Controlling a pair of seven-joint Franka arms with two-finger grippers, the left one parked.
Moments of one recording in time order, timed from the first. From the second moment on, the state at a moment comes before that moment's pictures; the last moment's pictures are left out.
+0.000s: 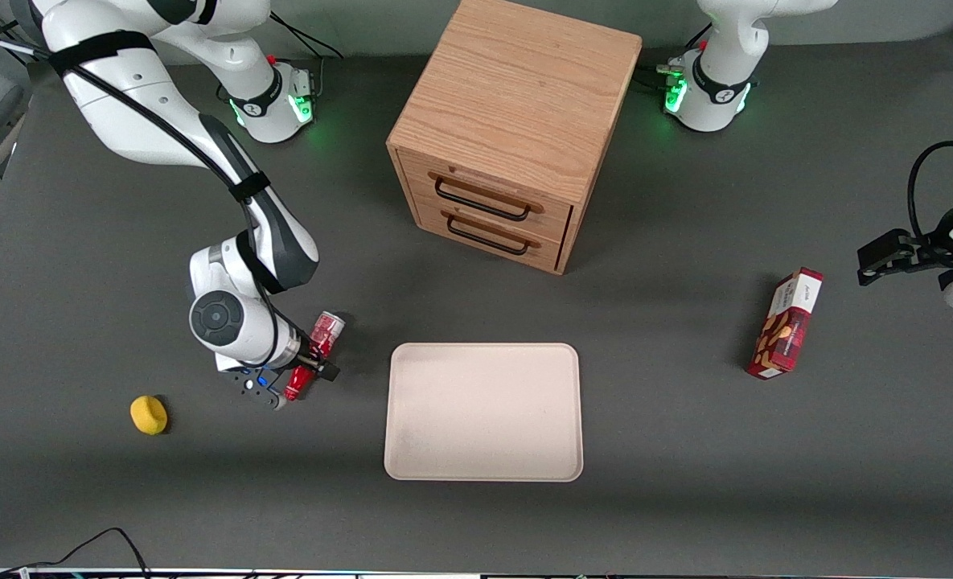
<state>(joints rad) 0.11 0.60 0.18 -1.76 -0.13 2.28 0.94</state>
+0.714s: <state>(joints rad) 0.11 0.61 0.18 -1.84 -0.18 2.33 0.96</state>
